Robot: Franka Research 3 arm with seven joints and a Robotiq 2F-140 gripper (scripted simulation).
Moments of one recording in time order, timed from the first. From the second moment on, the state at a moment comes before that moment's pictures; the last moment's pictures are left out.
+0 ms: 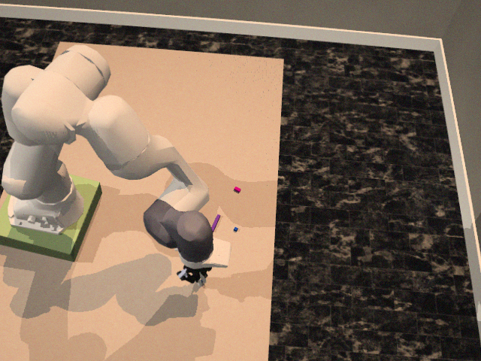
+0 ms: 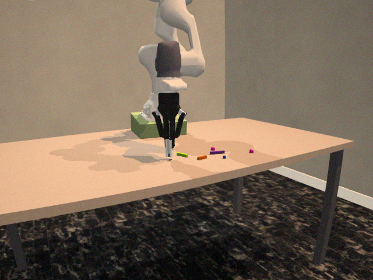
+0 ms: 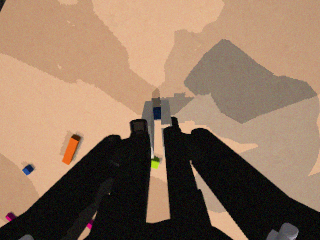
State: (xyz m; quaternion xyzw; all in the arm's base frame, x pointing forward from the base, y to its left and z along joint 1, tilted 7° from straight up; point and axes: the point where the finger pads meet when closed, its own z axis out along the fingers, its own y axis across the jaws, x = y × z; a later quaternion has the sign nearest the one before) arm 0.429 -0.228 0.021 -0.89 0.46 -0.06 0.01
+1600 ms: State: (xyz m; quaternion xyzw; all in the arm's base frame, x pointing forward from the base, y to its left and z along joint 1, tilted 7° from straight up) arm 0.430 -0.228 0.009 -0.89 0.46 -0.06 0.01
